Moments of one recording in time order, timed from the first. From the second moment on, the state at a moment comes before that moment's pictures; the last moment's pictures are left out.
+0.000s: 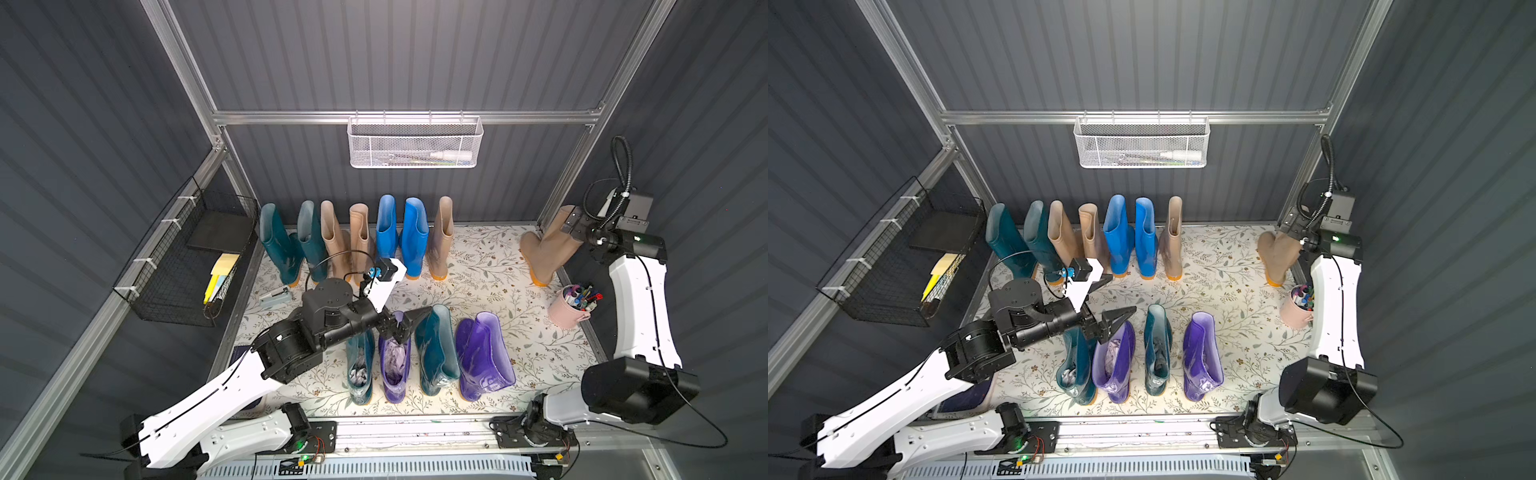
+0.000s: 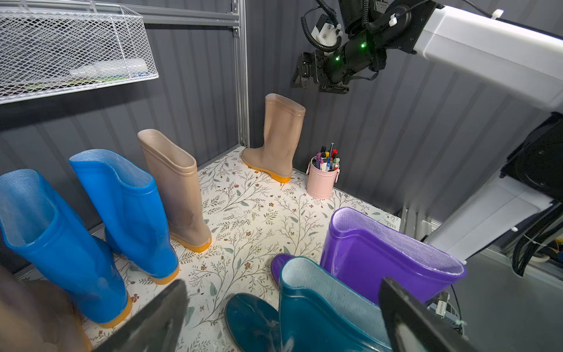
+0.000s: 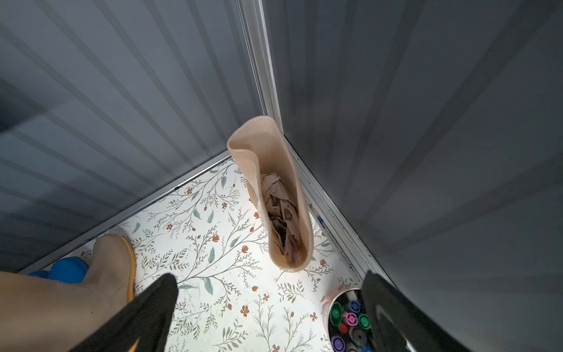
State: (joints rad) left arm -1.01 0.97 1.15 -0.36 0.06 -0.06; right arm -0.31 1.47 1.66 -0.76 0.07 0.22
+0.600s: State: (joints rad) left arm -1.01 1.07 1.17 -0.37 0.06 -0.06; right arm -0.33 1.41 1.34 -0.49 0.05 0.17
